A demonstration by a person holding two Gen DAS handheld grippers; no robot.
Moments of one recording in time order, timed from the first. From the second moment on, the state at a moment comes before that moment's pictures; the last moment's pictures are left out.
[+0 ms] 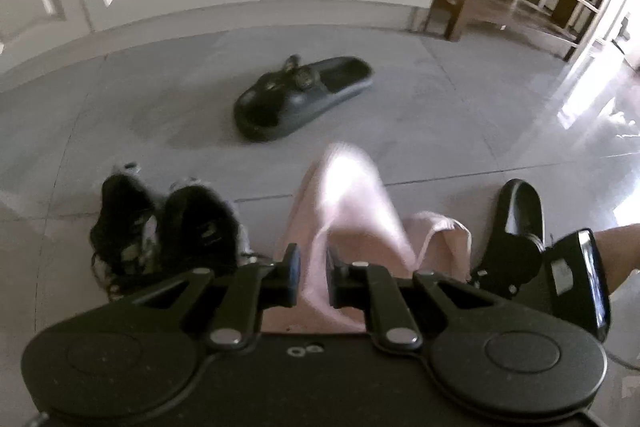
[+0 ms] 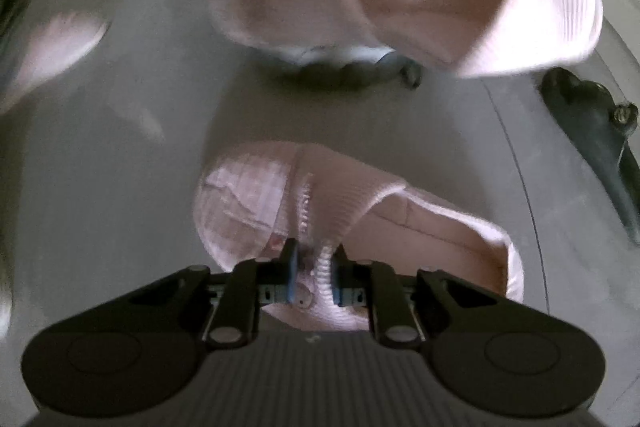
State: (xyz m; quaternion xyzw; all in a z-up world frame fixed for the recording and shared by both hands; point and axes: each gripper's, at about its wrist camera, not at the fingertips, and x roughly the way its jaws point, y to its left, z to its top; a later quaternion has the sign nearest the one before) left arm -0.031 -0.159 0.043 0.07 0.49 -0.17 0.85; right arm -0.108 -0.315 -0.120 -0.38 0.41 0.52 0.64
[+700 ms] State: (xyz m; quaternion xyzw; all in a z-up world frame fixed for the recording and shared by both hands) left arm -0.060 -0.153 -0.022 0.28 0.42 -0.26 0.82; right arm -0.116 -0.386 -0.072 0.15 0.45 0.09 0.87
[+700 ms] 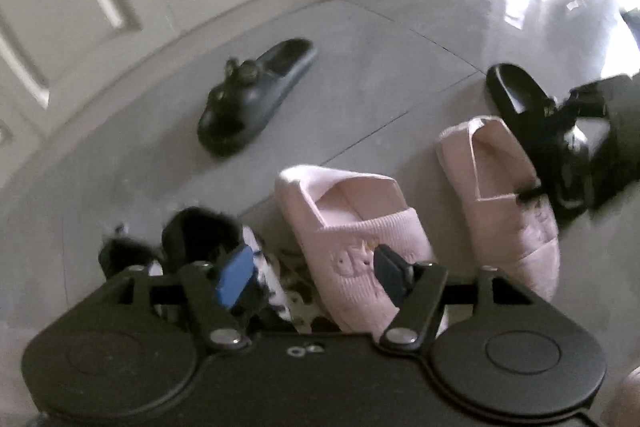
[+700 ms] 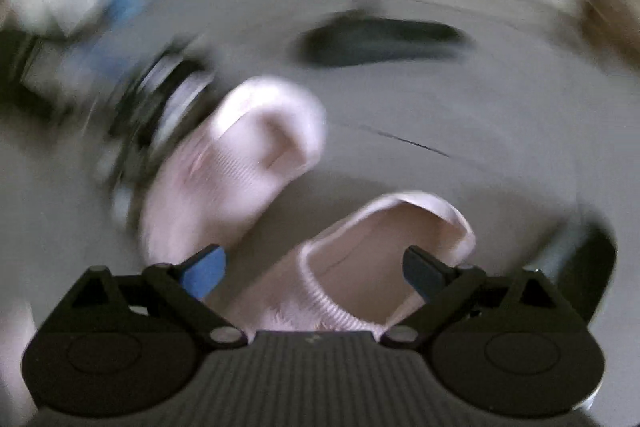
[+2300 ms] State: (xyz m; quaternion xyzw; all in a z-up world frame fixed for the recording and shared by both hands) left arm -0.020 -0.210 0.016 0.20 0.40 -0.16 0.88; right arm -0.194 -0.422 0.008 0.09 0.28 0.04 0.96
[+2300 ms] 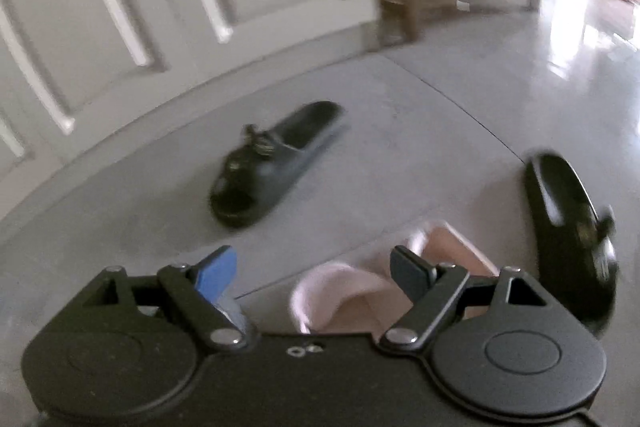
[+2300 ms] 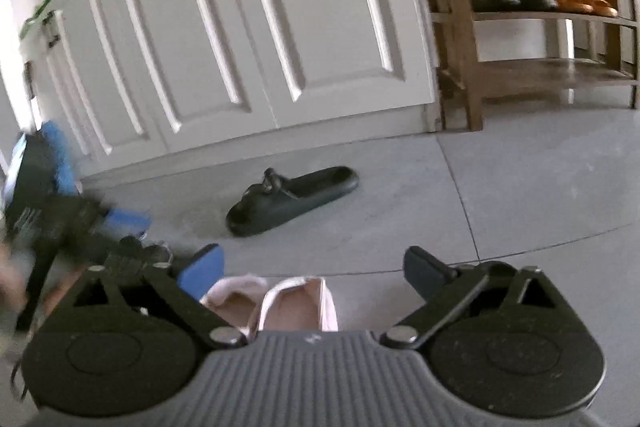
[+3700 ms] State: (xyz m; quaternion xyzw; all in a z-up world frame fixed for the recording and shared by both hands) left arm -0.046 -0.249 -0.087 0.30 0.50 -0.32 0.75; right arm -0.258 -0.333 -0.164 -0.48 0.30 -0.09 0.82
